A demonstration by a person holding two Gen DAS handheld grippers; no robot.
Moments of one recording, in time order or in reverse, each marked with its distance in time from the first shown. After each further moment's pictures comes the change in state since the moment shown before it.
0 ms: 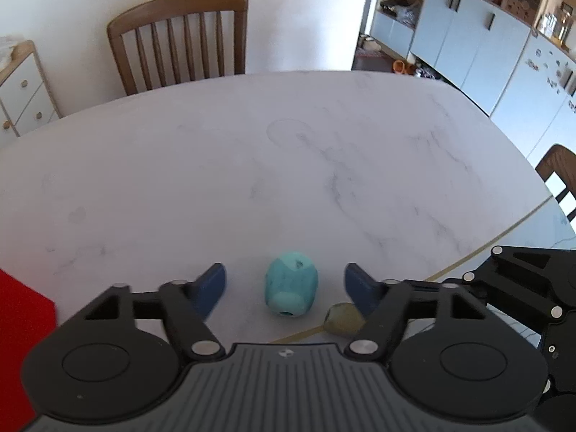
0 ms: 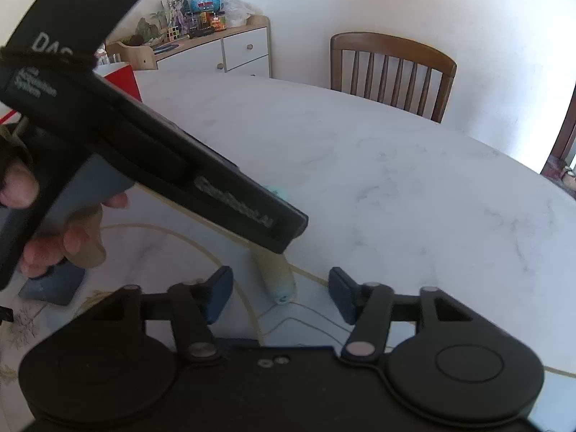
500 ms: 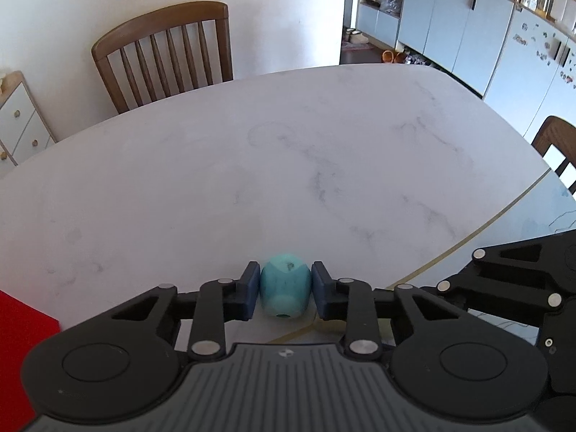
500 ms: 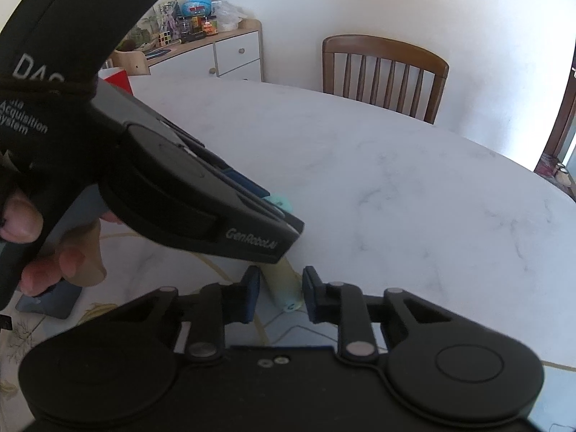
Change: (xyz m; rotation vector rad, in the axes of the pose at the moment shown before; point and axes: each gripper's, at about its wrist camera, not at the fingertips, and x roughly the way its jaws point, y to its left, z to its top) left arm -0.003 -0.020 0.000 0.101 -0.007 0.032; right arm -0.002 0.013 -0.004 0.018 -0.017 -0.043
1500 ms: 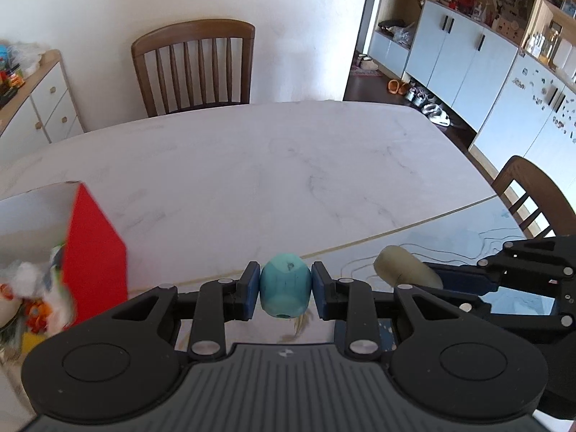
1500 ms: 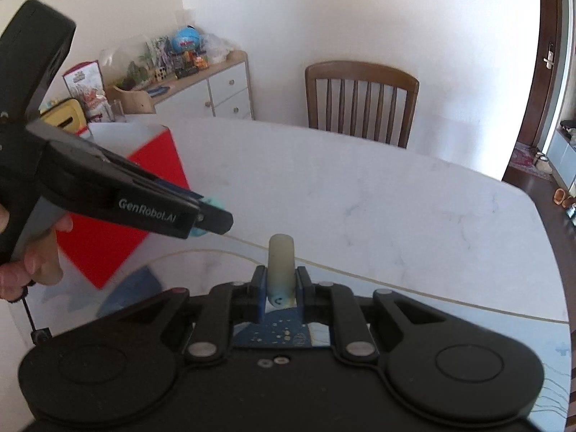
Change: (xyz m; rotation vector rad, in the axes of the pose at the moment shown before) left arm -0.133 0.020 -0.030 -0.139 -0.050 -0.036; right arm -0.098 0.019 0.007 0.083 -0.060 -0.027
